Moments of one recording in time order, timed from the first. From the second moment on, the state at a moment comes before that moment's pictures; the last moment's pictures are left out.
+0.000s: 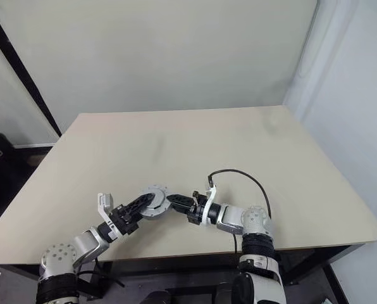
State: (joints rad) left arm -0.13 0.19 0.45 0.15 -1.12 1.14 -0.53; right arm -0.49 0.12 -0.35 0.35 0.77 1.34 0.45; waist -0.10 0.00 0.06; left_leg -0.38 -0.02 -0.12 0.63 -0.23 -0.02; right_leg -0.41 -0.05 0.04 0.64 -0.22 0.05
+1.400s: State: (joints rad) left arm -0.21 0.28 0.54 0.47 -0.63 0.21 -0.39; right arm -0.25 -0.20 0.35 0.13 0.04 0.05 0.69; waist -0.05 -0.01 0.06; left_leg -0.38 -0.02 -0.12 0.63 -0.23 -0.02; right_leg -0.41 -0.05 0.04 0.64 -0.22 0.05
